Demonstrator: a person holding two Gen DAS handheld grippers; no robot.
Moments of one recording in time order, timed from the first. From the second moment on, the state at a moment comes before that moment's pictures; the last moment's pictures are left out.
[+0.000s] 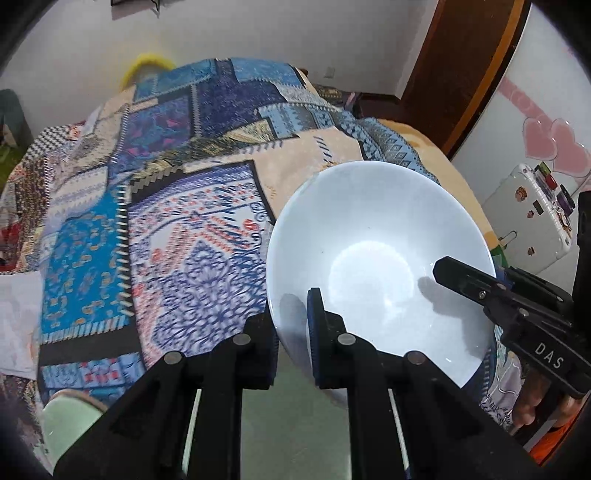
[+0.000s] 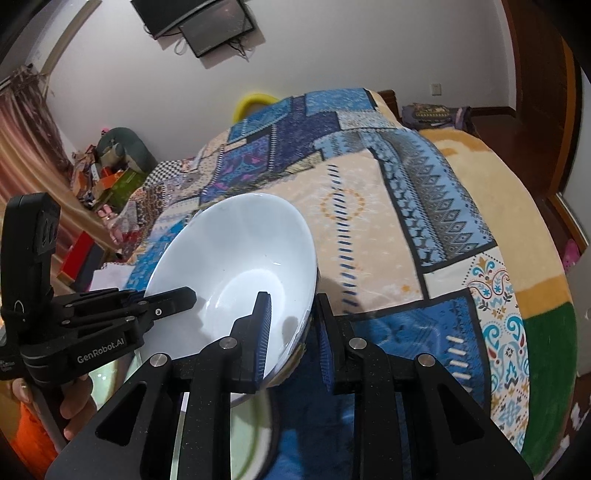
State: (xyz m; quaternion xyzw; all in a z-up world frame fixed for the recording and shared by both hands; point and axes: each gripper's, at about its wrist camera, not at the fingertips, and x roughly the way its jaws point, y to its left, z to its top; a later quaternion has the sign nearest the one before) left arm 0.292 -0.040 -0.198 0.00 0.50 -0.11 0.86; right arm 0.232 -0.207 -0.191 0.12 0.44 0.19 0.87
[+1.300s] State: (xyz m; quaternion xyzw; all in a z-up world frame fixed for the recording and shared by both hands) left arm 0.116 0.153 -0.162 -0.10 0.47 0.02 0.88; right arm 0.153 -0.029 -0.166 0.07 0.41 0.35 0.84
